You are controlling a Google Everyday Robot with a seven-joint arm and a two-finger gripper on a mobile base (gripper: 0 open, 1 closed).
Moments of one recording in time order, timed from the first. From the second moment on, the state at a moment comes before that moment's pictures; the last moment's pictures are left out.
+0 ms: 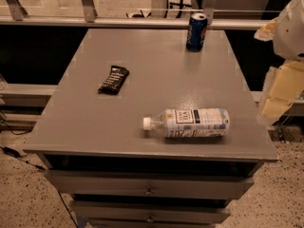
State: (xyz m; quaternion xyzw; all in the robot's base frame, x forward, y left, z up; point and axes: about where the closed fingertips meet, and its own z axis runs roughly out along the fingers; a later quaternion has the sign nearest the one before) arm 0.438 -0.214 0.985 -0.60 0.78 -0.05 0.17
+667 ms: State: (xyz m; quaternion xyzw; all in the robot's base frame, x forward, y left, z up) arm 0.455 -0.217 0.984 -0.60 0.77 -0.05 0.20
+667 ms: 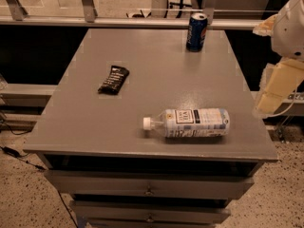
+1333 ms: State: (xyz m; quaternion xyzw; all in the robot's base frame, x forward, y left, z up) arm 0.575 -0.253 0.963 -0.56 0.77 -0.07 0.30
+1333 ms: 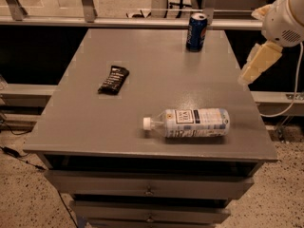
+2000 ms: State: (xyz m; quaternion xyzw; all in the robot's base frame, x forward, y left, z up) arm 0.629 -0.268 0.953 -0.53 0.77 -0.04 0.34
